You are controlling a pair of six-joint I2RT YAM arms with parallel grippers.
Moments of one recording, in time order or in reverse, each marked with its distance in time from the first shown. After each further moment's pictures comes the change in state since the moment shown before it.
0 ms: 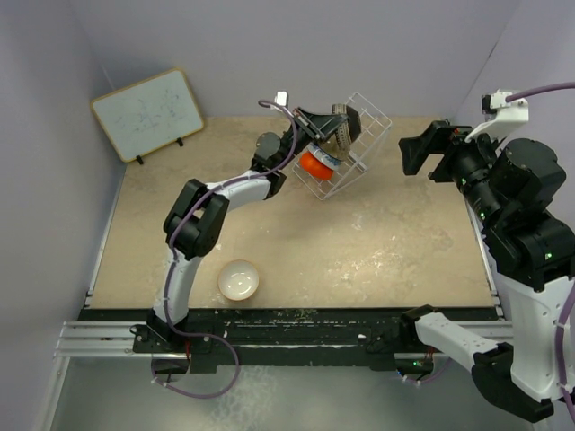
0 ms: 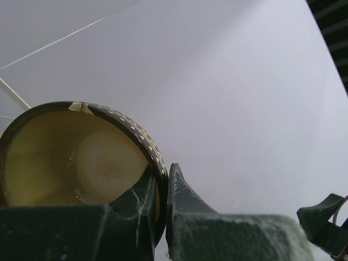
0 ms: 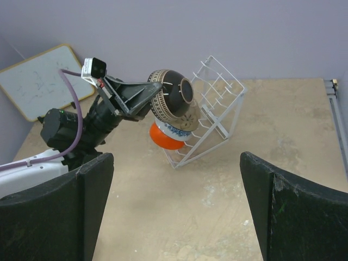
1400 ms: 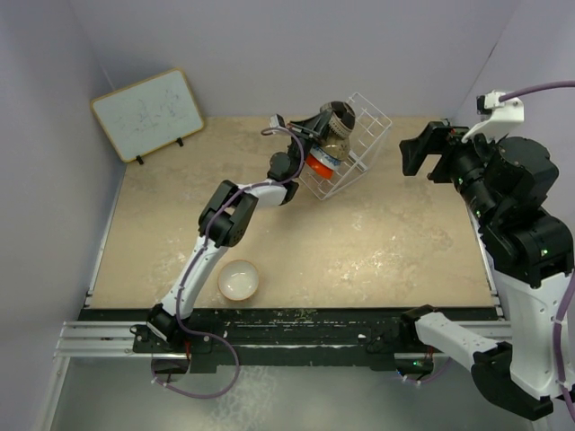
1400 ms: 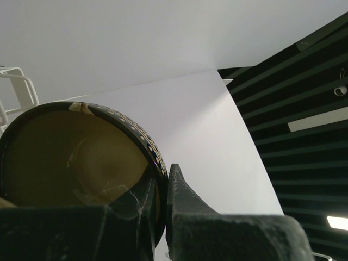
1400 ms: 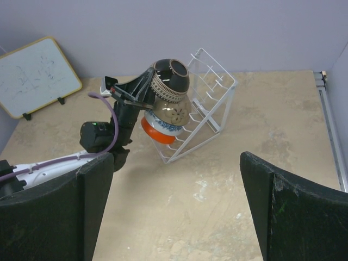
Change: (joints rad) left arm 0.004 0.448 0.322 0.288 -0.378 -0.341; right arm 0.000 0.000 -0.011 -0.019 0.039 -0.014
